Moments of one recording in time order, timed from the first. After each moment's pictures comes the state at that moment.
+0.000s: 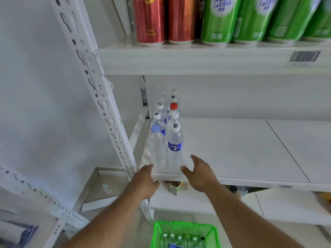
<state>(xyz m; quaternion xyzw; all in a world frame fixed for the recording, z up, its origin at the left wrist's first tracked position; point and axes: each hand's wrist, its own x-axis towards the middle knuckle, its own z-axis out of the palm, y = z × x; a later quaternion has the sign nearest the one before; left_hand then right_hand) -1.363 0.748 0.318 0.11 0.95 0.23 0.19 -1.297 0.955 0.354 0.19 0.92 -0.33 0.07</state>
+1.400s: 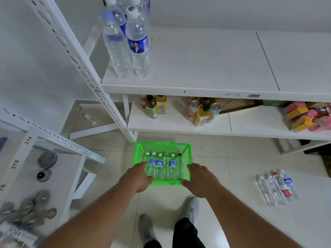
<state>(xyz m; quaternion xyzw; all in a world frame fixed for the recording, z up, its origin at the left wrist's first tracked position) -1.118 0.768 0.160 0.07 0.91 0.11 0.40 -1.025 0.988 0.182 0.14 0.91 -0.19 0.34</state>
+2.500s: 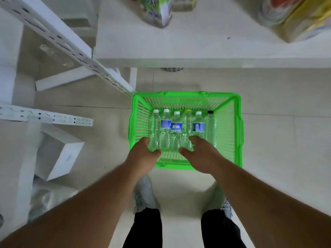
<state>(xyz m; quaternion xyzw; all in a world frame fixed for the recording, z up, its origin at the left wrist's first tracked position) -1.206 0.763 -0.258 -0.12 0.88 0.24 0.40 -1.152 0.948 -0.255 0.26 0.79 -0.38 0.40</state>
